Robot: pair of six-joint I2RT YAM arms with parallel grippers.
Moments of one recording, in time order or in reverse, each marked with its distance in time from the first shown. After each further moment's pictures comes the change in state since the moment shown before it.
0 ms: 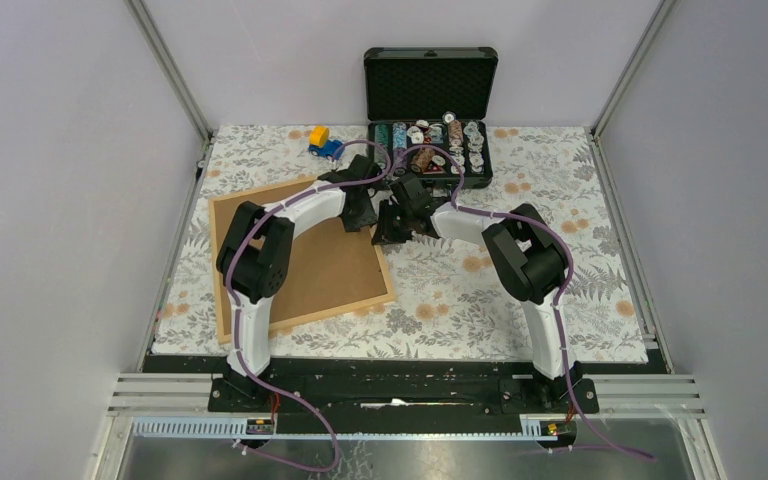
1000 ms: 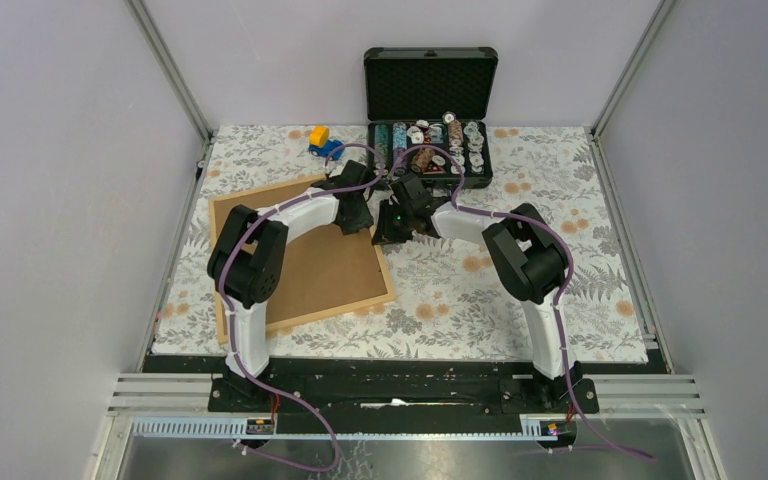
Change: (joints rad) left arm 0.016 -0.064 -0.122 0.118 0.008 -0.024; right arm -0.004 0.002 0.000 0.001 -0.010 0.000
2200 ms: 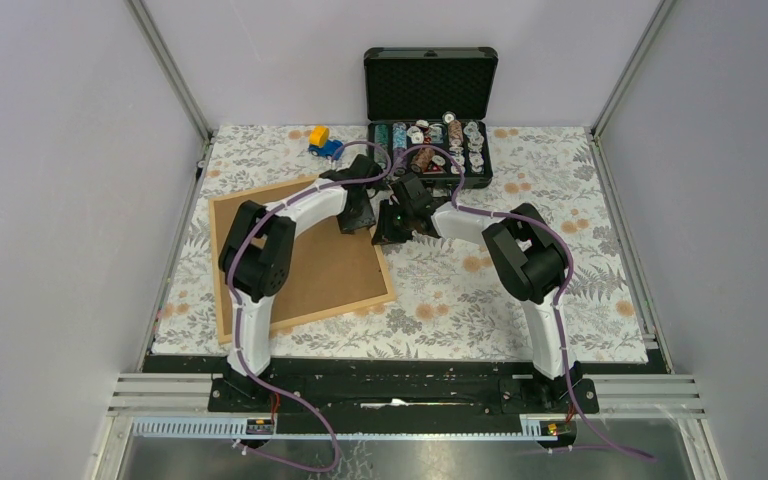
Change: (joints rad) left arm -0.016 0.074 0.139 -0.175 -0.048 0.025; right arm -0.001 0.000 0.000 0.000 -0.003 0.000
